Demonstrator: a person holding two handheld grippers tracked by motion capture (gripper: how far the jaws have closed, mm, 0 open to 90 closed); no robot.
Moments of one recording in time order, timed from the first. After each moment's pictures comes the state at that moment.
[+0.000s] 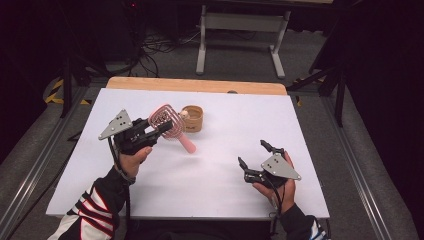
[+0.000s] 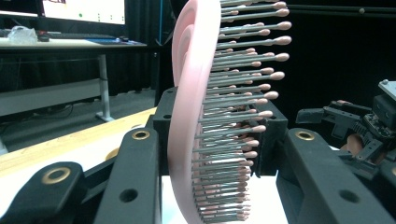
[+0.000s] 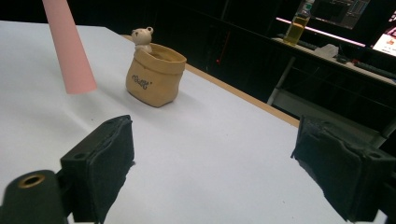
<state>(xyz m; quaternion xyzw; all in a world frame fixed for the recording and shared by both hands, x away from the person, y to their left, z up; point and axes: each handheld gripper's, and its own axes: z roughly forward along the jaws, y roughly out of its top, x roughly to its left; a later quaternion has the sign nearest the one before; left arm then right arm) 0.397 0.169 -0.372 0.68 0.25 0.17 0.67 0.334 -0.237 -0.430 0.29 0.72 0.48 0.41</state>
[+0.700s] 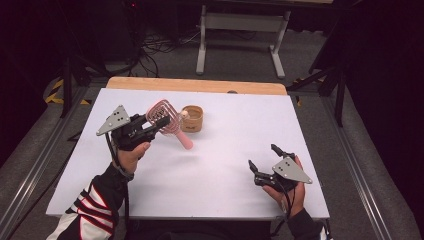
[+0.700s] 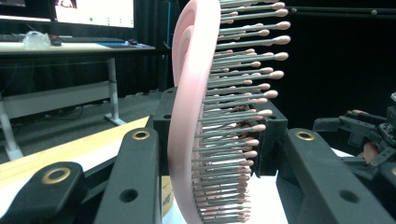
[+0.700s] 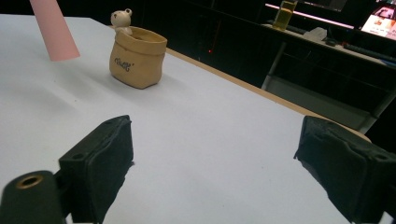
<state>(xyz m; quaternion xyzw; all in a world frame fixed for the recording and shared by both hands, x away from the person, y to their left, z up) 0.402 0.175 -0.361 0.67 0.25 0.19 0.67 0.328 -0.266 -0.438 0.32 0.71 0.48 0.40</state>
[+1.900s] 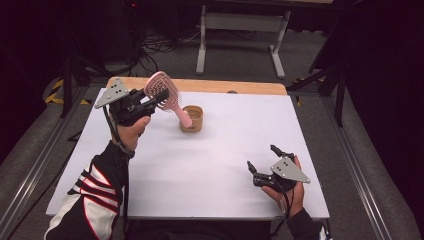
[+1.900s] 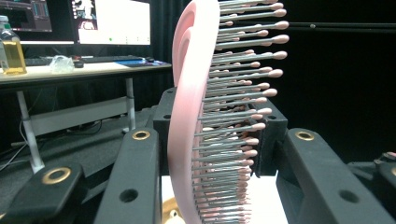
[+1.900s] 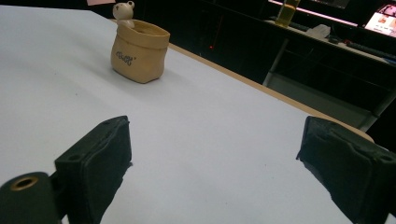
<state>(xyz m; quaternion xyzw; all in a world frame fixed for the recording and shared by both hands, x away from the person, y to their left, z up) 0.439 0.167 -0.311 0.66 0.26 0.22 0.67 0.329 -0.262 -0.440 0.31 0.72 0.47 0.40</state>
